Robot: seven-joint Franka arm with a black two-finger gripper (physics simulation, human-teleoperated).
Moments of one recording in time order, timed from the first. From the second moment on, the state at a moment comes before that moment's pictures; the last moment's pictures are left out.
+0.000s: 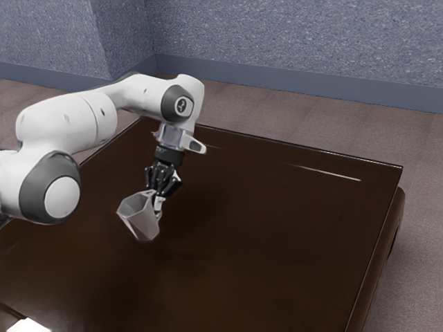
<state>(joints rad) 0.03 0.83 -0.07 -1.05 0.11 1.18 0.26</state>
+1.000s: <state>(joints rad) 0.16 0.95 -0.08 -0.91 0.11 1.16 0.16</state>
